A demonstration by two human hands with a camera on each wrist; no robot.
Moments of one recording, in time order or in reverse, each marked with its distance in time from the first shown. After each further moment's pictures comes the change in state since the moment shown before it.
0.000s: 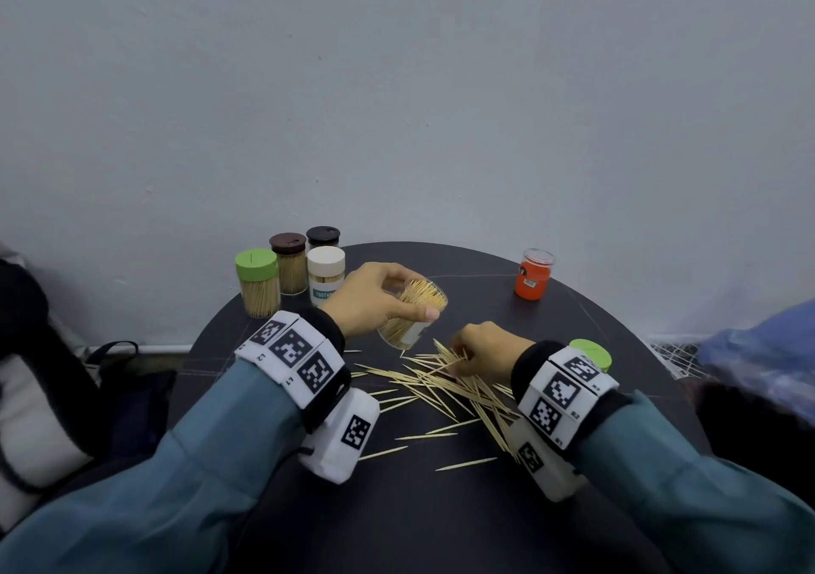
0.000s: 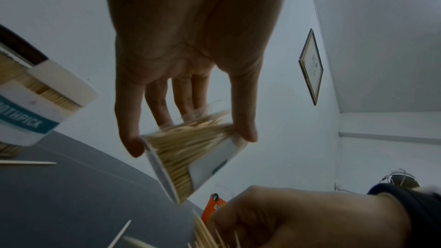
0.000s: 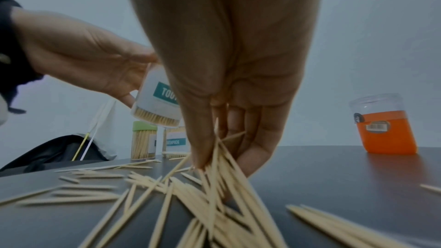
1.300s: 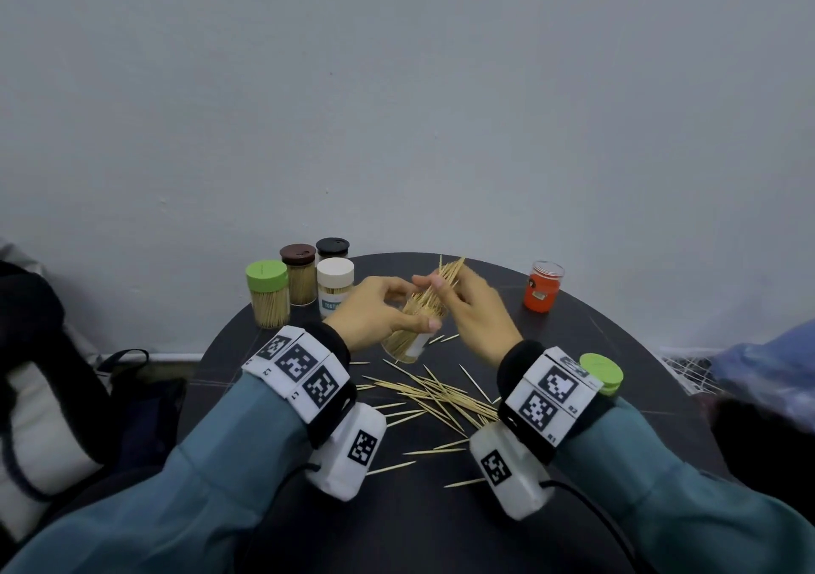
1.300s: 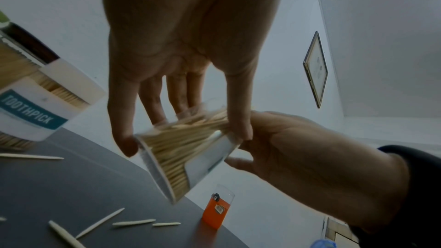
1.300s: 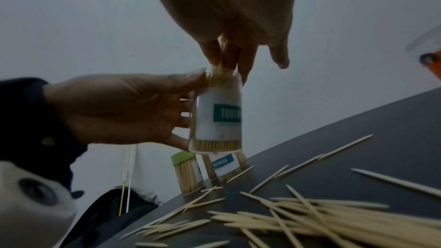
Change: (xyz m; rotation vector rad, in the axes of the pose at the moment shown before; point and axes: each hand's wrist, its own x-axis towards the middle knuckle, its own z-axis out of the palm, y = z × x) left_hand -0.003 -0.001 -0.001 -0.033 0.046 -0.005; right_hand 0.009 -0.031 -0.014 0.846 0.603 -0.292
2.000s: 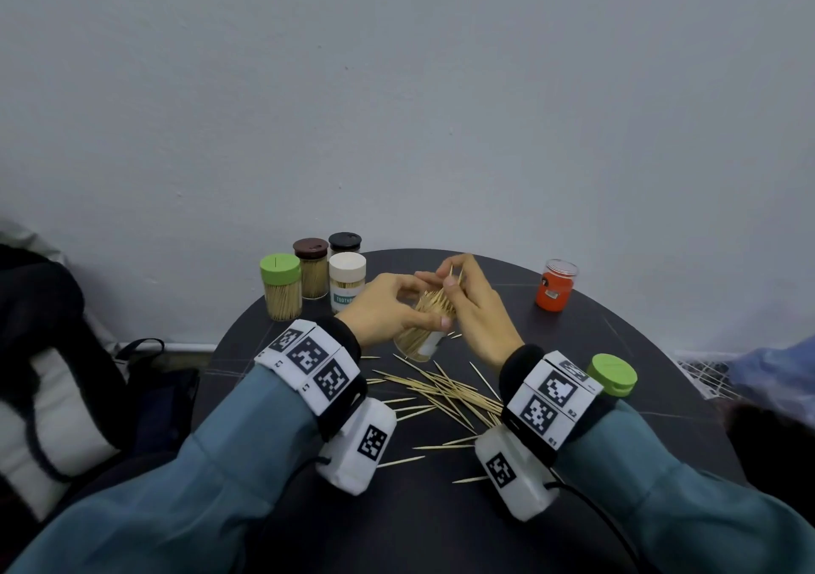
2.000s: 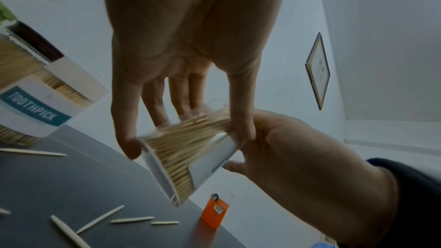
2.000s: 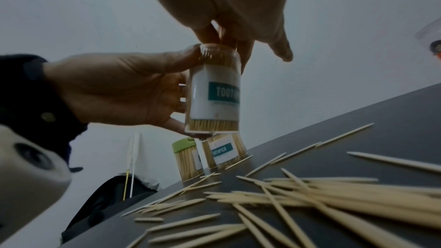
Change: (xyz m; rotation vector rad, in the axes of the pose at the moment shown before) left_hand 0.000 -0.002 0.000 -0.048 -0.033 -0.011; right_hand -0.005 0.001 0.010 0.148 -0.013 -0.061
